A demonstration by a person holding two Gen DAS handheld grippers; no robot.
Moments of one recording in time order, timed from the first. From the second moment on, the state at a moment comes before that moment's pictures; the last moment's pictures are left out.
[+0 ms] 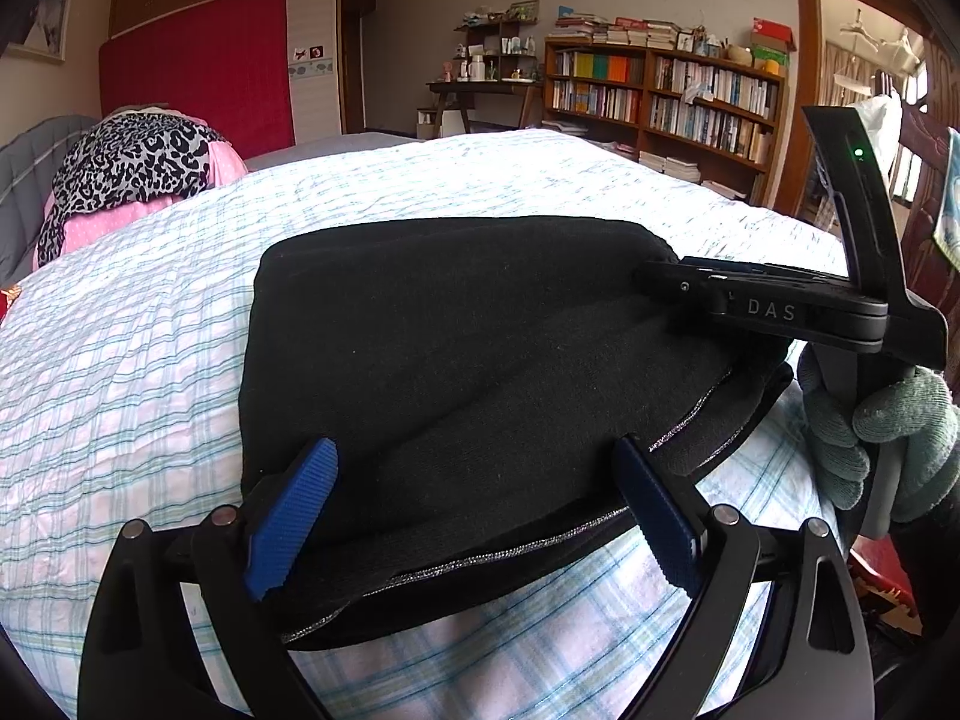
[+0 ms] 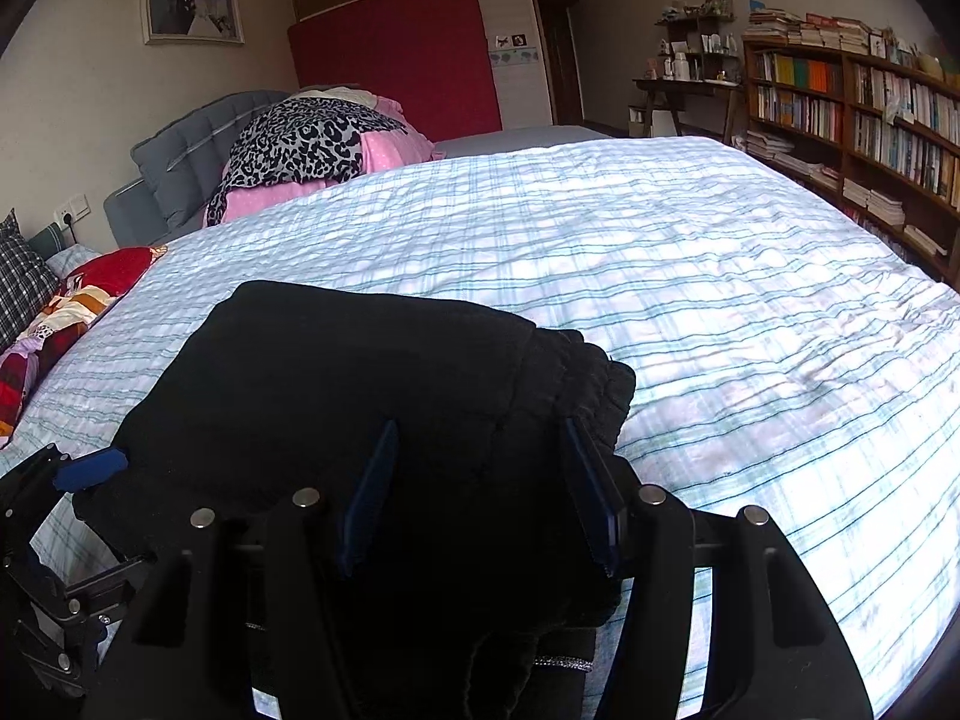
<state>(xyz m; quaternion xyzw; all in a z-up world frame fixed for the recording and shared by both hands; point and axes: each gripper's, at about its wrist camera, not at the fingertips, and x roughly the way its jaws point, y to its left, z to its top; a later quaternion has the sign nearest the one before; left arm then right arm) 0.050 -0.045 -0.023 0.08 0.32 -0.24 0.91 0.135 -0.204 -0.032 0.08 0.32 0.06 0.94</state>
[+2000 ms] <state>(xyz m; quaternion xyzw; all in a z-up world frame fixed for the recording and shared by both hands) 0.173 0.038 -0.030 -0.19 0.50 -0.34 0.77 0.180 -0.226 -0.051 0.20 0.46 0.18 0.85</state>
